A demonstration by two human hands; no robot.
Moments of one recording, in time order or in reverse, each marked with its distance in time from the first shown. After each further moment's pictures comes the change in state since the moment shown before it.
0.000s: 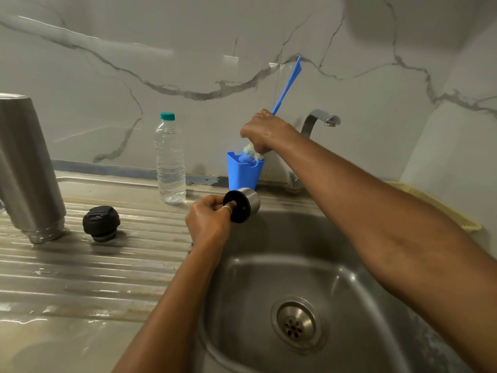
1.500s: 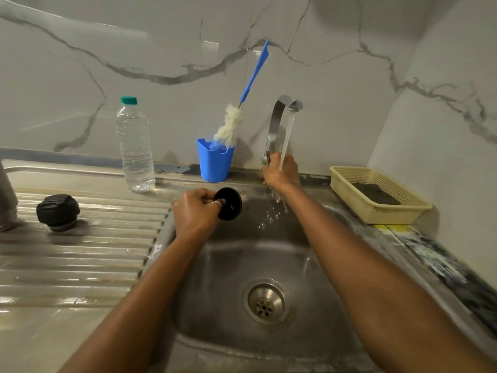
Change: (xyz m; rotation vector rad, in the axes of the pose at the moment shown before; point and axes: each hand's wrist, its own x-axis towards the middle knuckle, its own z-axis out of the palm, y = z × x) left_hand -0.014 -0.011 0.026 0.217 -0.139 0.175; right_hand -0.113 0.000 0.105 1.075 0.206 0.769
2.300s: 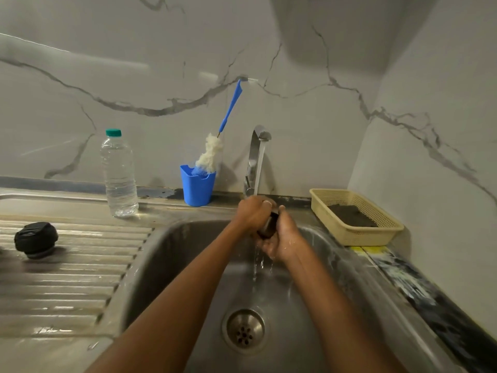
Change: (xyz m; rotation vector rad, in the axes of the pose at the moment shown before) left_hand -0.002 0.088 0.109 0.055 -0.542 0.176; right_hand -0.082 0.025 -0.048 1.363 -0.283 0.840
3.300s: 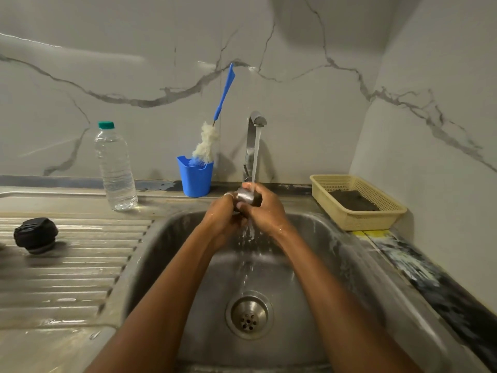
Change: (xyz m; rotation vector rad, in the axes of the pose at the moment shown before) left_hand -0.027 -0.036 -0.026 -0.775 0.045 -0.335; right_hand 0.032 0.006 -0.004 -0.979 -0.172 -0.761
